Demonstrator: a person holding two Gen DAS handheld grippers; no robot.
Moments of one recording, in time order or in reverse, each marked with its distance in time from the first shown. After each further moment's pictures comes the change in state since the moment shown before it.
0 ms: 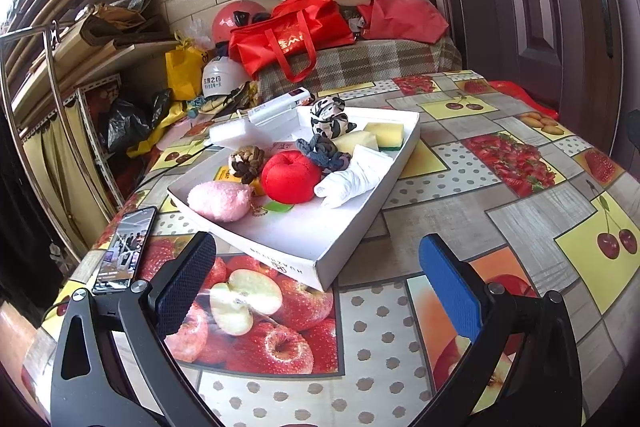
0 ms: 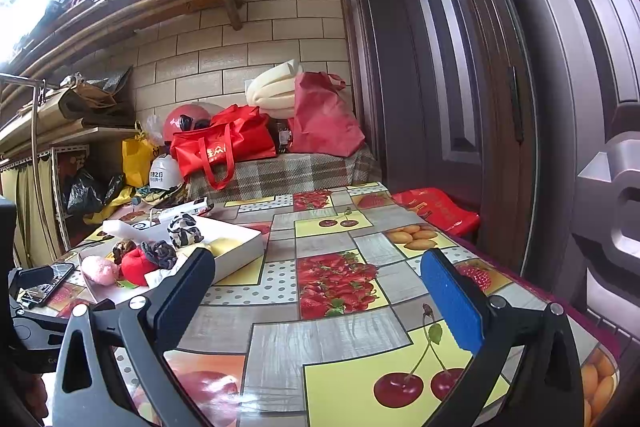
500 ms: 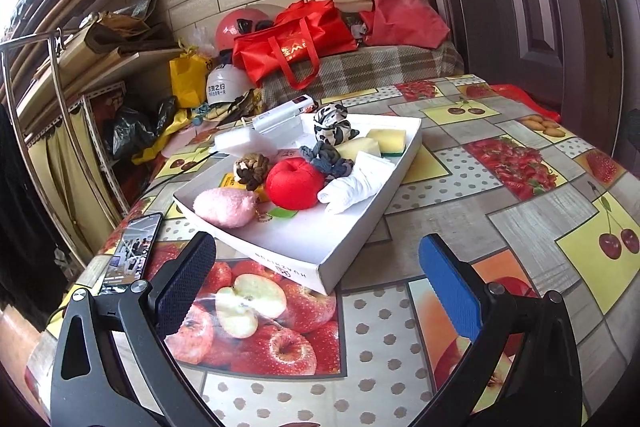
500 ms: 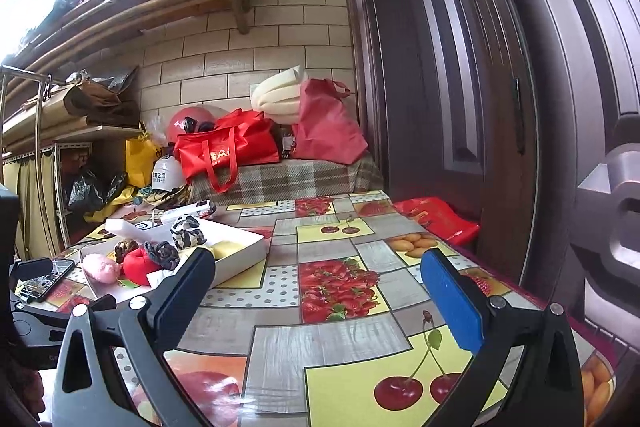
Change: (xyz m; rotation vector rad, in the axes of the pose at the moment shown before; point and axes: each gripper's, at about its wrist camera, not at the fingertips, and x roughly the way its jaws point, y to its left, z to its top) left arm -0.006 -0.002 0.000 0.007 -0.024 0.018; right arm -0.004 0.006 -0.001 -0.025 -0.022 0.004
